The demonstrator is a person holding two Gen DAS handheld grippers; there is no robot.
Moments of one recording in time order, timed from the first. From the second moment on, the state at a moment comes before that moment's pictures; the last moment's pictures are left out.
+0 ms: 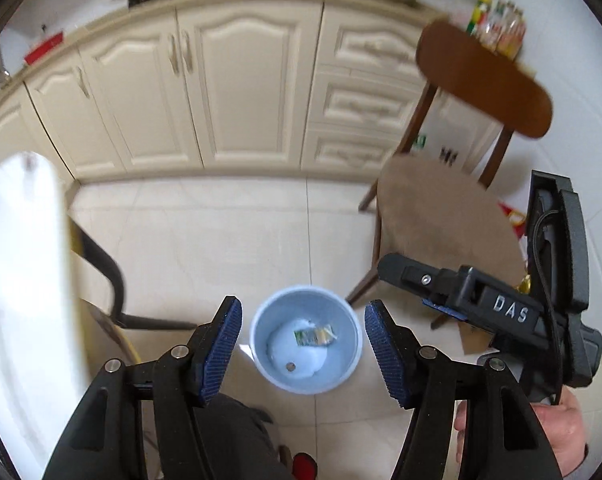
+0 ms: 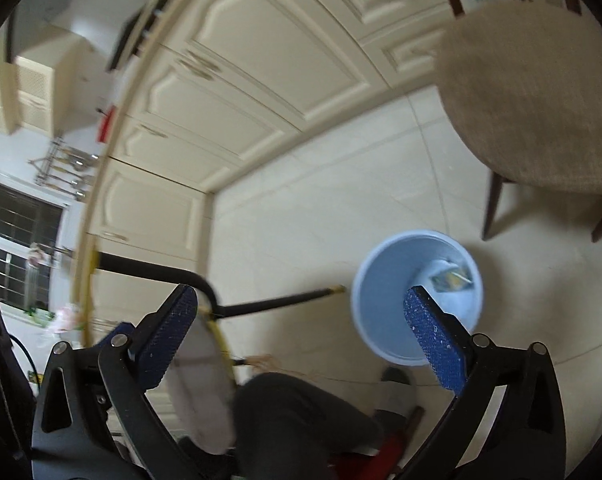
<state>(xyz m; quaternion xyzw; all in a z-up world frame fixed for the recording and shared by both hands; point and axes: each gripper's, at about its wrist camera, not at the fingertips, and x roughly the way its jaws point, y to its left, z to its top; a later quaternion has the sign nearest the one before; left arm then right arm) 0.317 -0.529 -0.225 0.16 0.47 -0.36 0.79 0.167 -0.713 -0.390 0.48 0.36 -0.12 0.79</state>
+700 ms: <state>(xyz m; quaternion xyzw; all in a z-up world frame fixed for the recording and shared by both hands) 0.192 -0.251 -0.116 0.03 0.27 -0.12 0.95 0.222 -0.444 -0.135 0.22 0.25 -0.01 0.94</state>
